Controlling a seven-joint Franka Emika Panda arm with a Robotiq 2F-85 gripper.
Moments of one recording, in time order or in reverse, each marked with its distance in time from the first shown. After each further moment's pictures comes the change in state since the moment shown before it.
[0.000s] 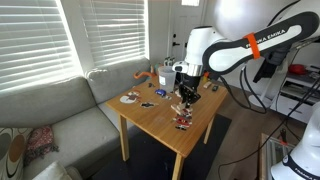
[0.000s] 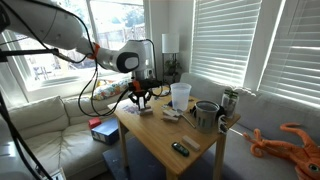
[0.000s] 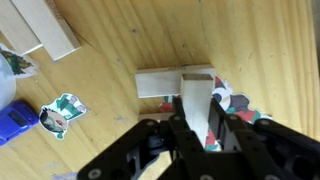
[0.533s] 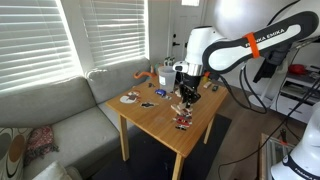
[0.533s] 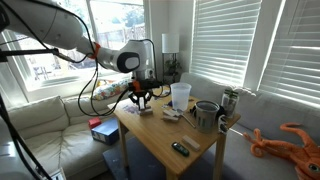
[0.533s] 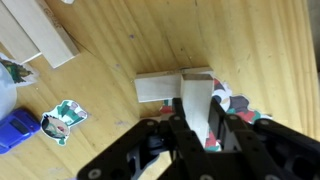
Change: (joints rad) arm -0.005 0.000 -0.003 0.001 0.008 -0.009 0.016
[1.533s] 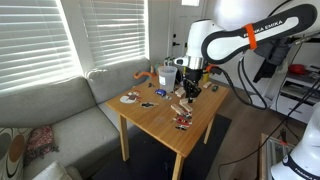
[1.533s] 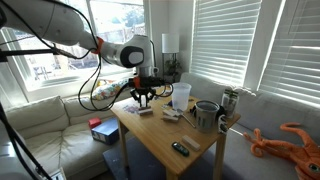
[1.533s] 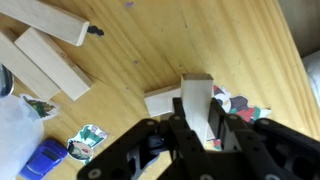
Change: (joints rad) arm -0.015 0.000 -0.032 0.059 0.009 -0.105 0.115
